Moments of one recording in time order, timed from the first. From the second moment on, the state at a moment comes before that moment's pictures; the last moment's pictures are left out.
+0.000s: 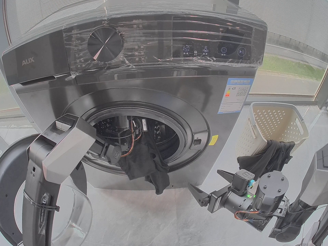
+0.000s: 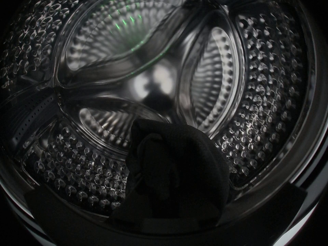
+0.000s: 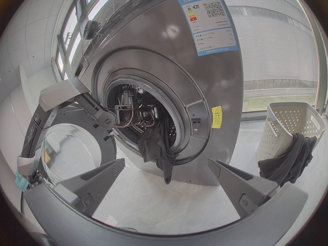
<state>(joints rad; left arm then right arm) -0.39 2.48 -1.53 -0.82 0.23 -0.14 0.86 1.96 -0.23 -1.55 -0.31 0.23</state>
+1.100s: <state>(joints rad) -0.46 2.41 -1.17 -0.78 0.14 -0.14 0.87 1.96 -0.23 -1.55 -0.31 0.23</state>
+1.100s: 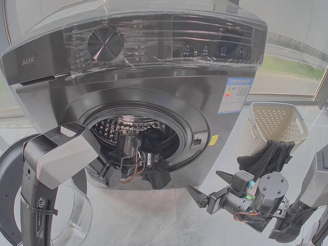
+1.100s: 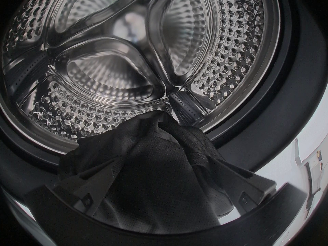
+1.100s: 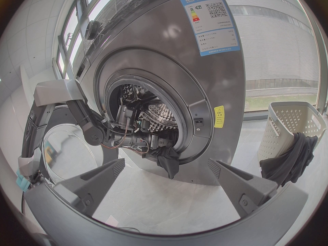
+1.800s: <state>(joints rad) -0.43 2.44 -1.32 -0.91 0.21 -0.15 0.87 1.96 -0.24 -1.55 -0.31 0.23</state>
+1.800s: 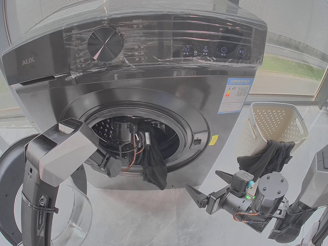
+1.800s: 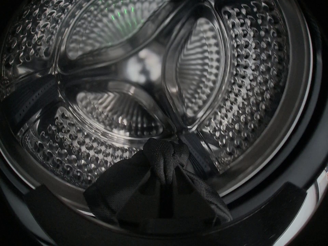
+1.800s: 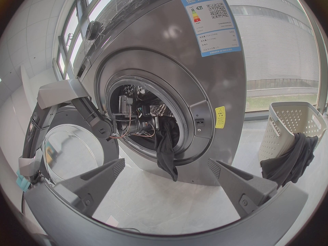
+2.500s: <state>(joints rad) -0.46 2.42 -1.20 -0.94 0.15 -0.14 0.88 1.96 -0.24 -1.55 -0.31 0.23</state>
